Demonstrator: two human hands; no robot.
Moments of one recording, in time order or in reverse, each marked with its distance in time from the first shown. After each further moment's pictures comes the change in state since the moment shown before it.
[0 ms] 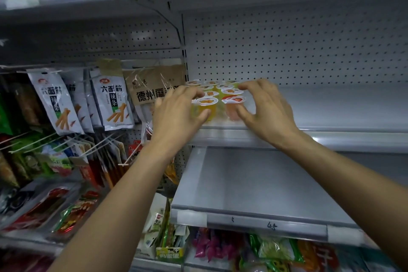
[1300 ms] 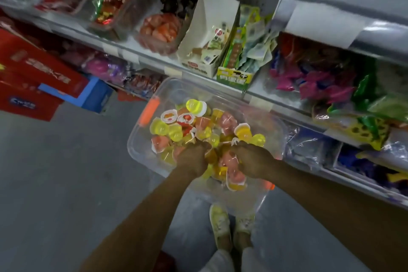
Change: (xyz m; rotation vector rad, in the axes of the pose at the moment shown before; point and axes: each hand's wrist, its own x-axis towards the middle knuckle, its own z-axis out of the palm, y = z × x) left_hand -0.495 -0.230 0.239 -0.067 -1.206 -0.606; right_hand -0.428 -0.064 0.365 0.112 -1.539 -0.174
